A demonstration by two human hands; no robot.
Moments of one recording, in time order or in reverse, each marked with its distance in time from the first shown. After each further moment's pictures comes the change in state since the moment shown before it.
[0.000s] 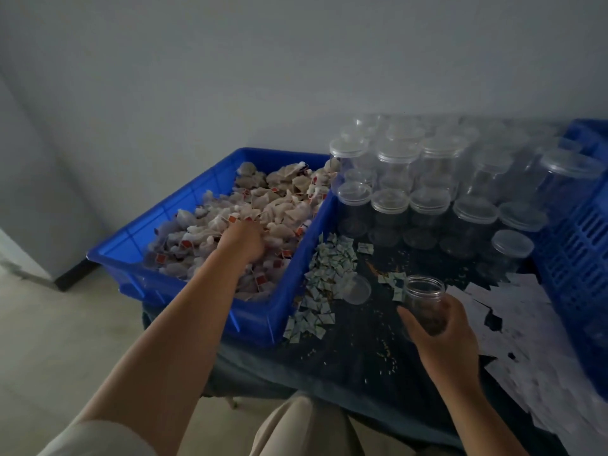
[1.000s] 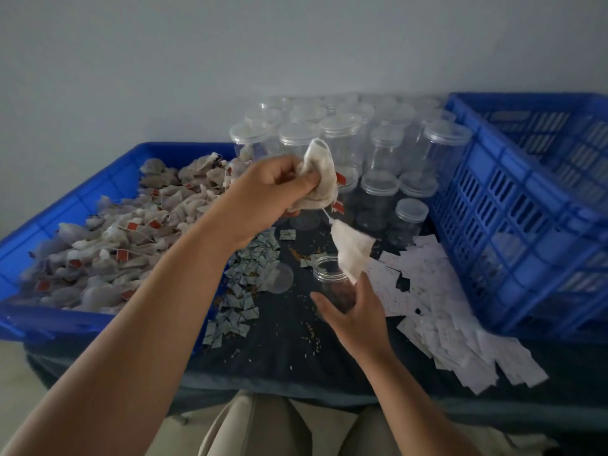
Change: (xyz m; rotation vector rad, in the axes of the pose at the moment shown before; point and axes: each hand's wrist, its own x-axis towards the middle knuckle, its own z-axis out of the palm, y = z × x) left_hand -0.102 0.176 -0.083 -1.125 -0.050 0.689; right_hand -0.001 -0.003 -0.005 0.099 -0.070 -0.069
